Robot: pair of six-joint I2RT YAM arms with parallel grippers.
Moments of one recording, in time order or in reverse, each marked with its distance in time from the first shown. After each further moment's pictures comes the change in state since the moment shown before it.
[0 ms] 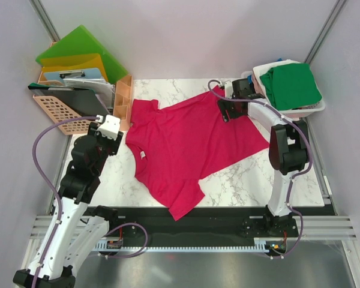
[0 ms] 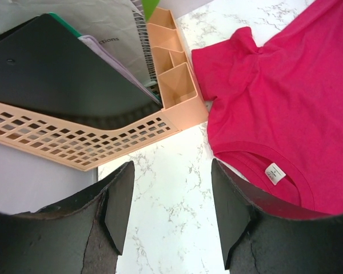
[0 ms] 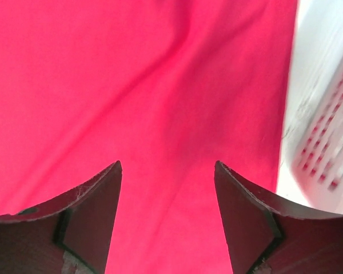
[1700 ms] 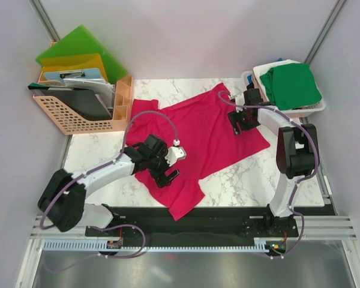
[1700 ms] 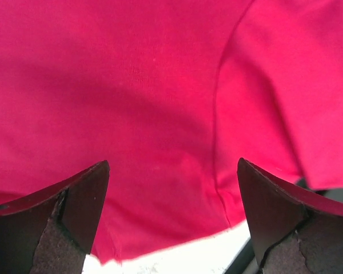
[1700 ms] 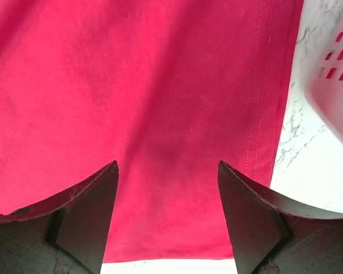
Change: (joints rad) left arm -0.409 0.691 -0.016 -0.102 0.483 0.001; right arm -0.089 -0.108 -0.235 -0.048 -0.029 -0.068
